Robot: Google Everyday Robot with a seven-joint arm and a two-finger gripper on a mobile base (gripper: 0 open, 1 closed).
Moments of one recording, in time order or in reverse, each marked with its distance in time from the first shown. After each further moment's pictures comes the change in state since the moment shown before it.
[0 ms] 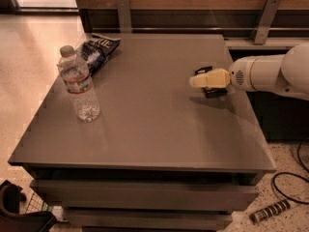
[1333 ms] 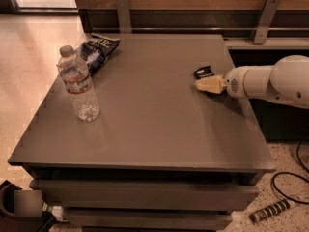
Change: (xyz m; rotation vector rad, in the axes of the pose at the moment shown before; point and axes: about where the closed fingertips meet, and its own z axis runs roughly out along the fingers) arm 0.030 -0.009 0.031 0.011 0.031 0.026
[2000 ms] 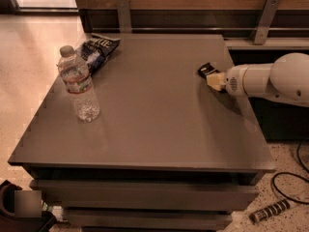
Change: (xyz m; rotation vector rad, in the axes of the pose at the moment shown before) arm -0.004 0.001 -0.003 0.000 0.000 0.000
